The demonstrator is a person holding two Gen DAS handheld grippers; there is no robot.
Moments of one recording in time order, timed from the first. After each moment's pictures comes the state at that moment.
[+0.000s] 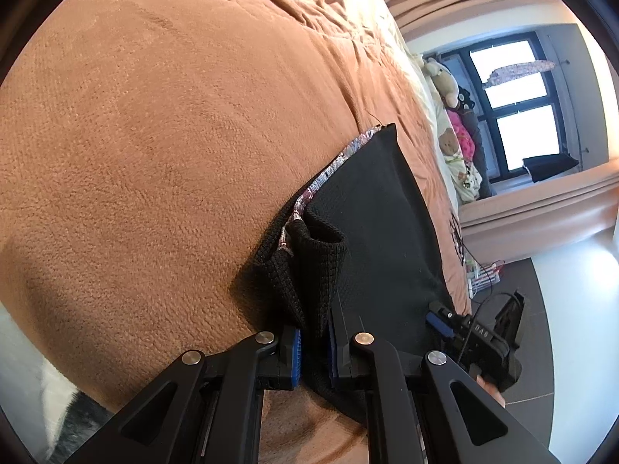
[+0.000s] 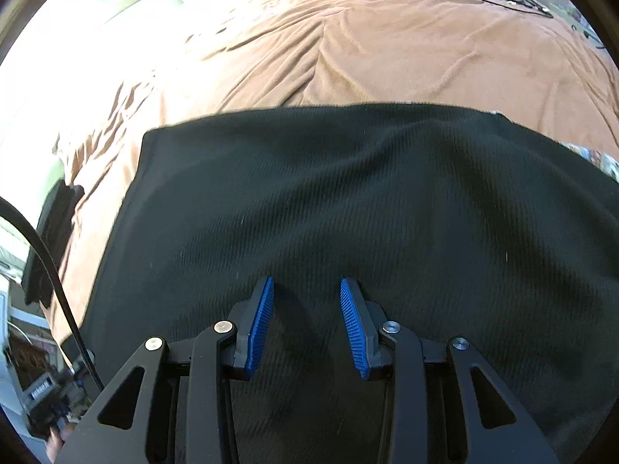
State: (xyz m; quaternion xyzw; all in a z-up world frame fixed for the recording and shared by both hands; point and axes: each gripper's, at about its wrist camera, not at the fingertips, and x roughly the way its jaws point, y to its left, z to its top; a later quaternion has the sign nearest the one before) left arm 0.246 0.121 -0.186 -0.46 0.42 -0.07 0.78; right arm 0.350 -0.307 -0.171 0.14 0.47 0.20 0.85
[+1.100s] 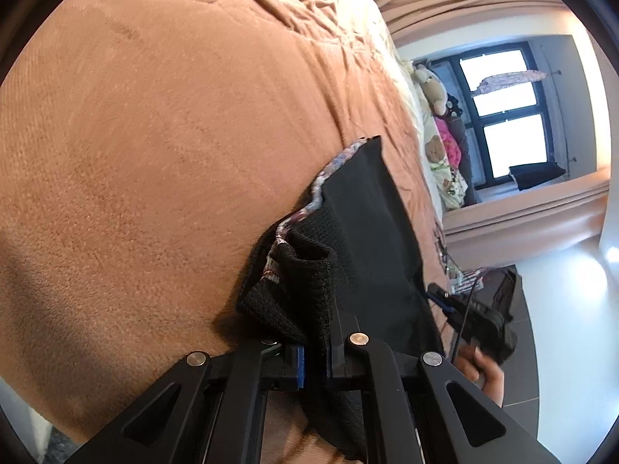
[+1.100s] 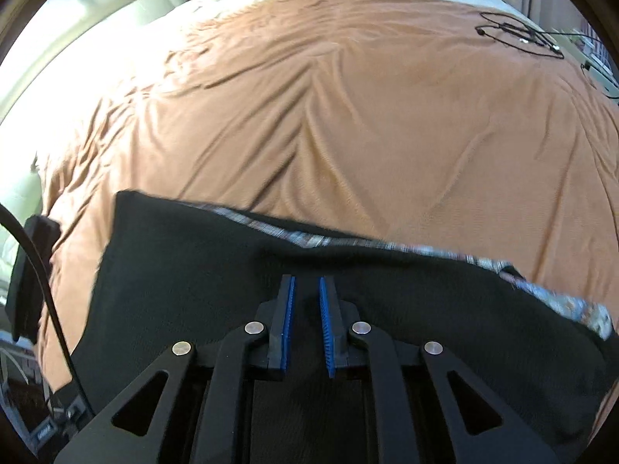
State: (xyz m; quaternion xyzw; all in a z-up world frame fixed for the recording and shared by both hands) left arm 0.261 0.126 -0.179 -0.48 0.40 -0.10 0.77; right arm 0.403 -0.293 -0.140 0.09 0.45 0.18 0.87
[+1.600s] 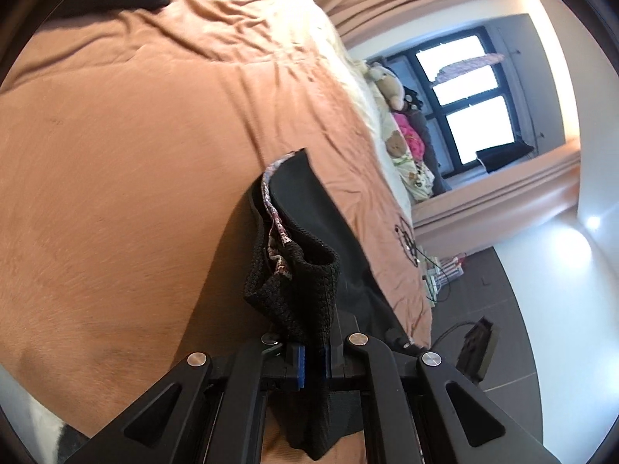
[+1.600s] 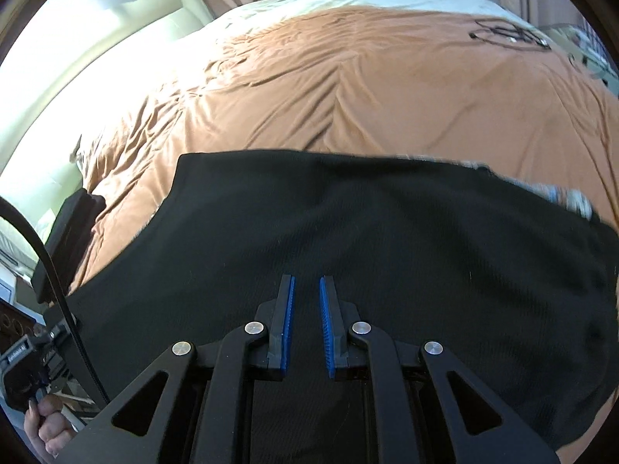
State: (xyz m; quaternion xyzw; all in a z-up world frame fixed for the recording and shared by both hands) left arm 0.266 0.107 -0.115 -0.45 0.36 -0.15 0.80; right arm 0.297 -0.330 -0.144 0.13 0.42 0.20 0.88
